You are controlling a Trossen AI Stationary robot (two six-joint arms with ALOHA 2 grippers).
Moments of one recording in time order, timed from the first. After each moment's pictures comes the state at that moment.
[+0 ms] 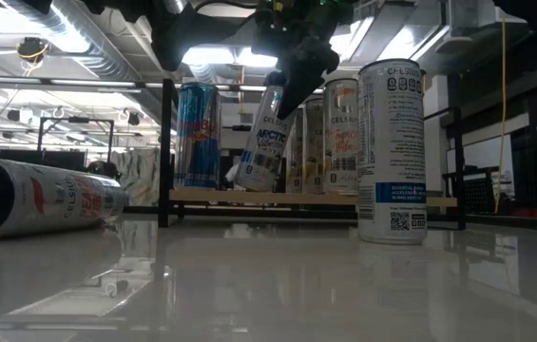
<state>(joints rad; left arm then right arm) -0.30 1.29 0.67 0.37 -0.17 -0.39 -0.26 2.00 1.90 -1.05 -0.19 -0.57</state>
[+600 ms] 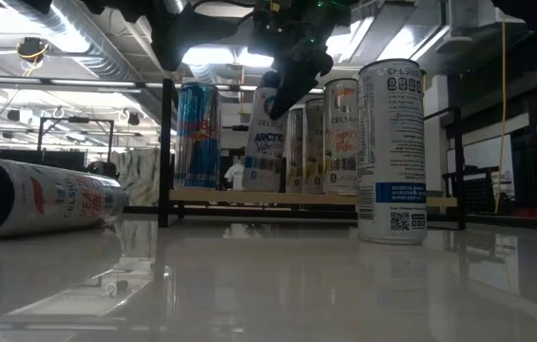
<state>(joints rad) -0.30 1.29 0.67 0.37 -0.17 -0.38 -0.26 2.00 1.90 -0.99 -0.19 -0.57</state>
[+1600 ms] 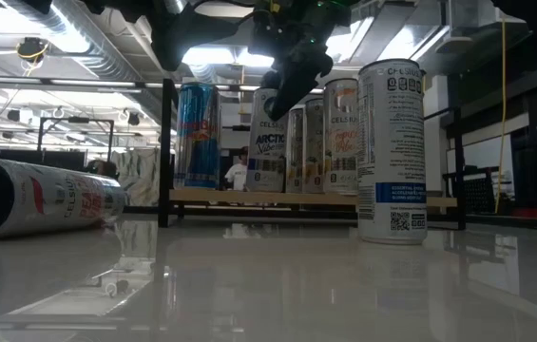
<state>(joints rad) -0.30 1.29 0.67 0.37 -0.17 -0.39 -0.26 2.00 1.90 -1.00 -0.17 -0.57</state>
